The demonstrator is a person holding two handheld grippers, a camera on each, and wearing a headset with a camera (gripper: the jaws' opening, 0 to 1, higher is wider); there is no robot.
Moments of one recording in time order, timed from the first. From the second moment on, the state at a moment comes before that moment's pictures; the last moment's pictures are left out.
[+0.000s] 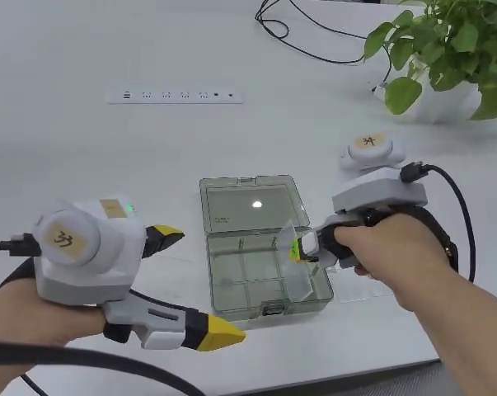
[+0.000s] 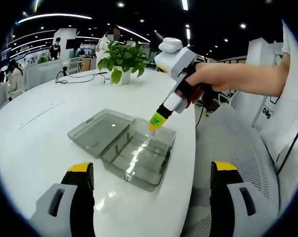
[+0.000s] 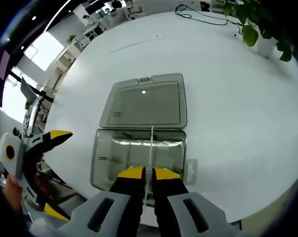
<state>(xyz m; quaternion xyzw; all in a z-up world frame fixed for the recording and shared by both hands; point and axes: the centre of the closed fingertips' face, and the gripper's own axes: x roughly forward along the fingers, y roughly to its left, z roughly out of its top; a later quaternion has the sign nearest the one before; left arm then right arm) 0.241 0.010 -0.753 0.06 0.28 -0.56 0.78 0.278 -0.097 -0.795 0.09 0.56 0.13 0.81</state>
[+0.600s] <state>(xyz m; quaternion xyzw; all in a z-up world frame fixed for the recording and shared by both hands) 0.241 0.013 -0.754 0.06 0.28 -0.56 0.78 0.277 -0.083 -0.811 0.09 0.55 0.17 0.81</state>
